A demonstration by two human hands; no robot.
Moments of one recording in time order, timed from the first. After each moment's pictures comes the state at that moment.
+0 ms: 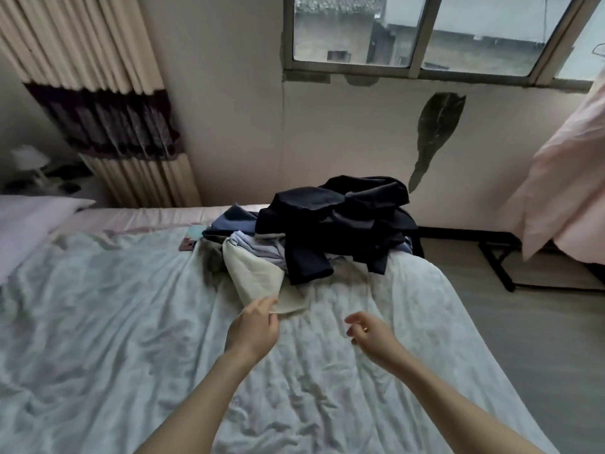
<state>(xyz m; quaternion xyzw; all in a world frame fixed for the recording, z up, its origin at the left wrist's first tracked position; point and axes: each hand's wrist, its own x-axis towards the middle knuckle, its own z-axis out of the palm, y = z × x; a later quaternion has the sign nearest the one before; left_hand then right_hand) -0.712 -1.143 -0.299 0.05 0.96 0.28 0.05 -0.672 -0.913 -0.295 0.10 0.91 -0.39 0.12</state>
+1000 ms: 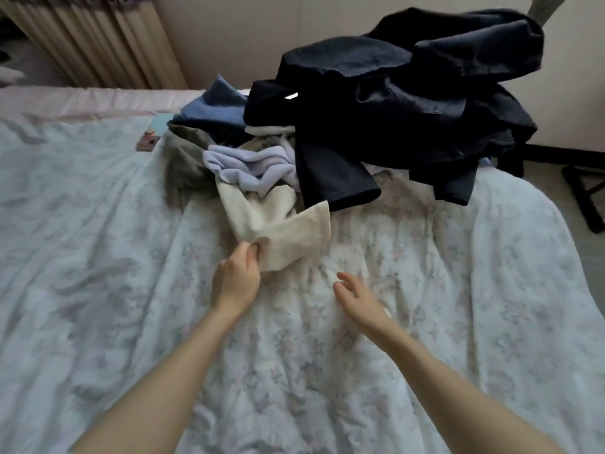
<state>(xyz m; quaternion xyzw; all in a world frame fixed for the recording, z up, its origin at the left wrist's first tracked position) -0.843 -1.131 -0.535 -0.09 0.92 0.37 -0.02 -0.803 -0.926 -0.543 0.13 0.84 -0.48 0.22</state>
